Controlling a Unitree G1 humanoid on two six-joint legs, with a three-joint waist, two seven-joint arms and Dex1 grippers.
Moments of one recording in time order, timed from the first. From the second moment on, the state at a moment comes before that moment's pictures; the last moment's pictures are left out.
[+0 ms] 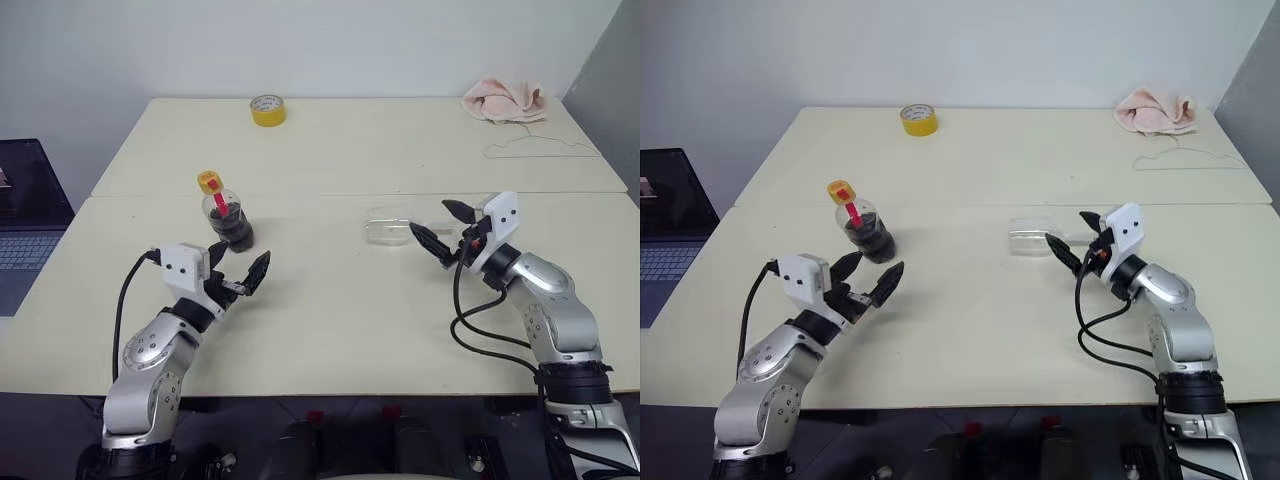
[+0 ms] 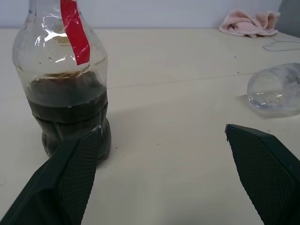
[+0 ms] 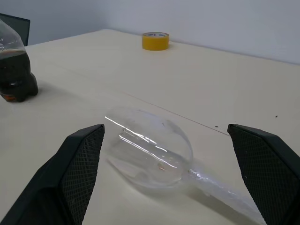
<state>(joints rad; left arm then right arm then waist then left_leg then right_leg) -0.02 0.37 0.21 -0.30 -0.42 0.33 -0.42 -0.37 -0.44 -0.08 -0.05 0.34 0.29 0.63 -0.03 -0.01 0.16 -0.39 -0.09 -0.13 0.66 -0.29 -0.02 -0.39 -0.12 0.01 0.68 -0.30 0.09</state>
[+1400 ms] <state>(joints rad) -0.24 0.36 0.24 -0.02 -0.32 0.26 -0.32 -0.39 -0.46 0.10 -0.31 0.43 0.50 0.78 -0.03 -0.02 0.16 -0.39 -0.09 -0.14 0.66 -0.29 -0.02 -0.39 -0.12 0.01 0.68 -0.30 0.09</state>
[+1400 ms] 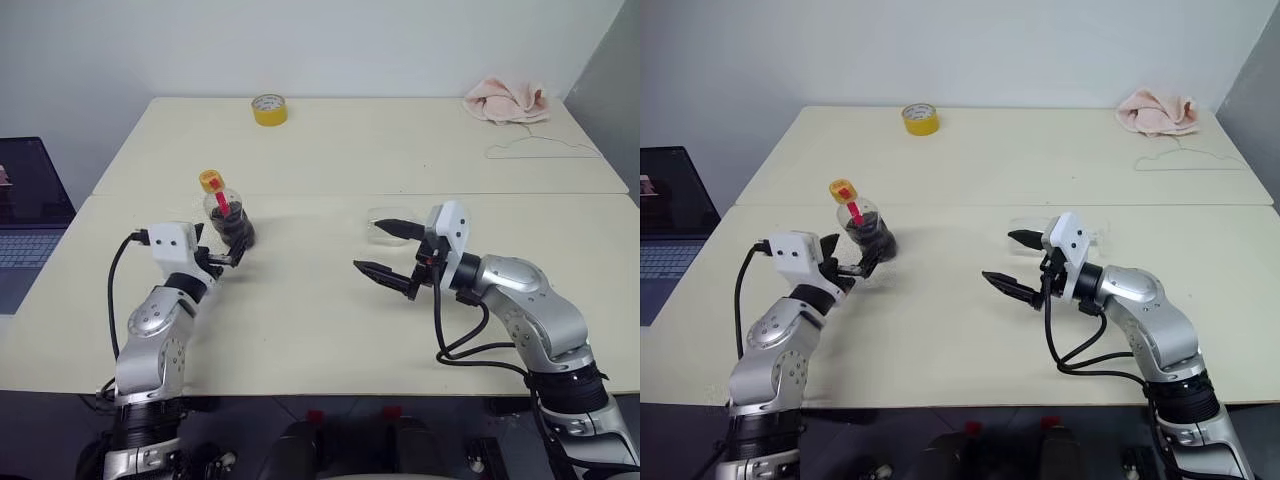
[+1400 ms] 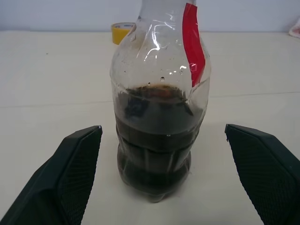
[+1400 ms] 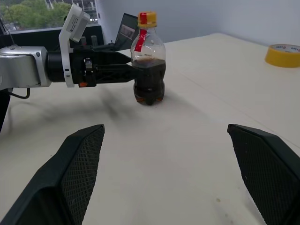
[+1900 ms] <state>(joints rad) -0.41 0.36 0.22 0.23 -0.25 0.11 -0.38 -0.36 -0.46 0.10 -0.32 0.43 0.50 0.74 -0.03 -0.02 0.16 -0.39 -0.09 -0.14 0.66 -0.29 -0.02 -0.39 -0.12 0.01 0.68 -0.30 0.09</state>
